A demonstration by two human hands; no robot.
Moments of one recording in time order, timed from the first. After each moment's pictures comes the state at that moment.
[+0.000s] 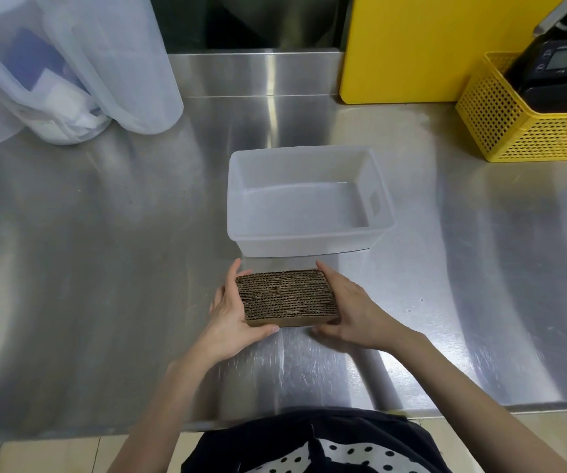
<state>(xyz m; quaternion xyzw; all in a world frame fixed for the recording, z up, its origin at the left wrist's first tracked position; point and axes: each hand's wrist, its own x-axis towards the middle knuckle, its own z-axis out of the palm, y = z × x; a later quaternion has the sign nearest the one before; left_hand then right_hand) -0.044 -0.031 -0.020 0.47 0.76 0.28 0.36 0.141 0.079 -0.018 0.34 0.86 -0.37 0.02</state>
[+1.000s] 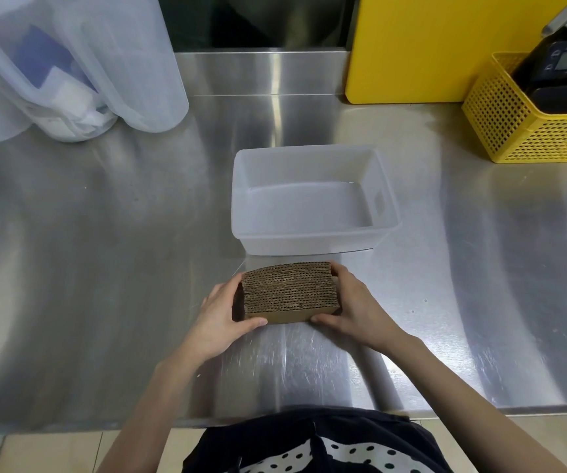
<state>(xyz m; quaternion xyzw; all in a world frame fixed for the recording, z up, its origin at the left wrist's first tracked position) -0.058 -0.039 -0.012 0.45 0.78 0.24 0.37 0.135 0.078 -0.020 0.39 0.82 -0.41 -0.08</state>
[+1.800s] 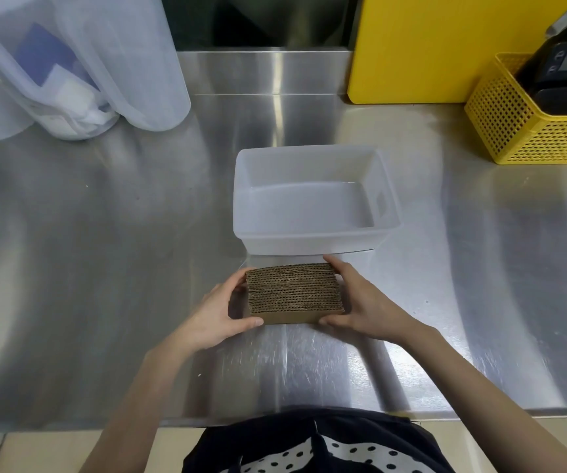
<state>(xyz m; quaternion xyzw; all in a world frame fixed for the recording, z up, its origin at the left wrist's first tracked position) -0.073 -0.035 -0.009 0.48 0.72 0.24 0.43 0.143 0.088 -0.006 0.35 0.82 -0.45 -0.02</state>
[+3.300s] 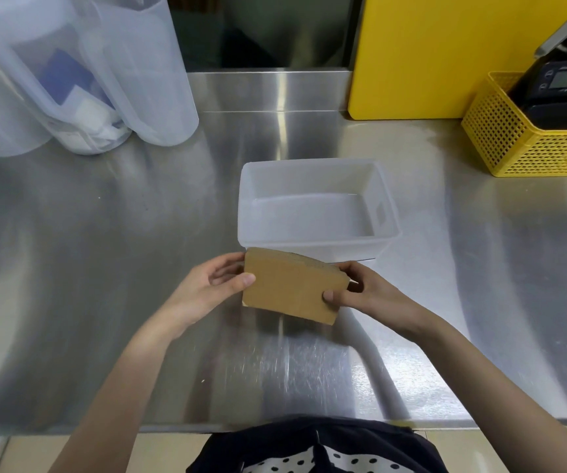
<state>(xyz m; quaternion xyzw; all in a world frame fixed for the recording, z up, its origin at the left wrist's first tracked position) -0.088 -0.024 0.036 0.37 0.69 0.39 0.49 0.140 0.089 0.035 0.41 0.64 -0.65 -0.05</state>
